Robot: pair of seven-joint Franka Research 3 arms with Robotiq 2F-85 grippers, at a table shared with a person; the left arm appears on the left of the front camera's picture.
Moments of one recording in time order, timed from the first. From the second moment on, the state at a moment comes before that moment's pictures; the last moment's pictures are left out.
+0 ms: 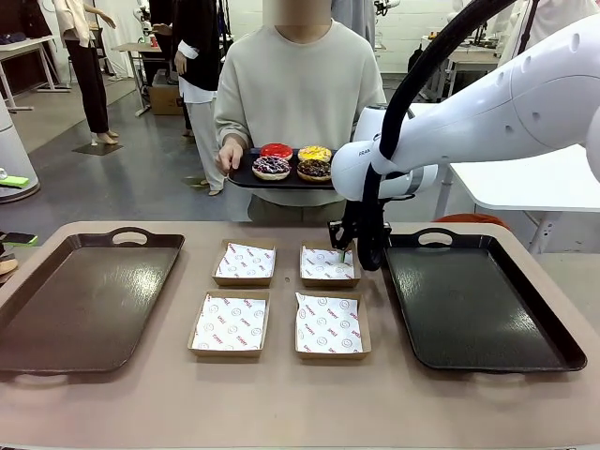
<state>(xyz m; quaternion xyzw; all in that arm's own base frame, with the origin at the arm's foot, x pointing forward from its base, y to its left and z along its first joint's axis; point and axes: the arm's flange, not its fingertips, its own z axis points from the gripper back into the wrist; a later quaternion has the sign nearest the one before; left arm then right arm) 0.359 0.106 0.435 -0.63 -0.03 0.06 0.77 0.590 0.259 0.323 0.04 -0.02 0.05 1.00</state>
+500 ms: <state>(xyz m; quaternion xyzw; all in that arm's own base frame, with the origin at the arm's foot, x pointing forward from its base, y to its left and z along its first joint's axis) 0.359 0.106 0.435 -0.63 -0.03 0.06 0.77 0.591 0.257 0.323 0.04 -0.02 0.04 1.00</state>
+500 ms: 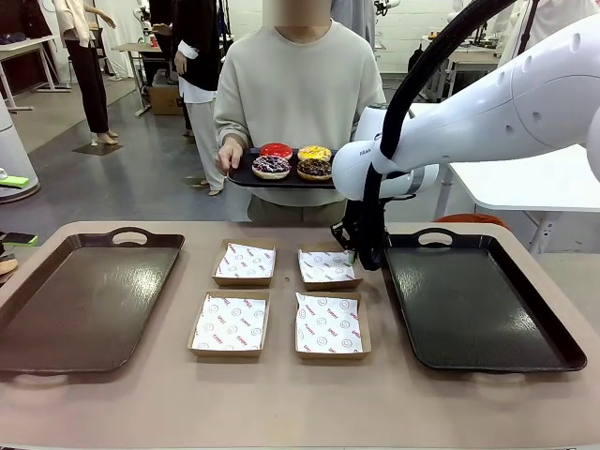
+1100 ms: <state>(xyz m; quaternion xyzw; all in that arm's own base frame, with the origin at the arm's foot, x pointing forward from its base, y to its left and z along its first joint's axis) 0.359 0.106 0.435 -0.63 -0.02 0.06 0.77 0.564 0.248 0.414 0.04 -0.01 -0.02 1.00</state>
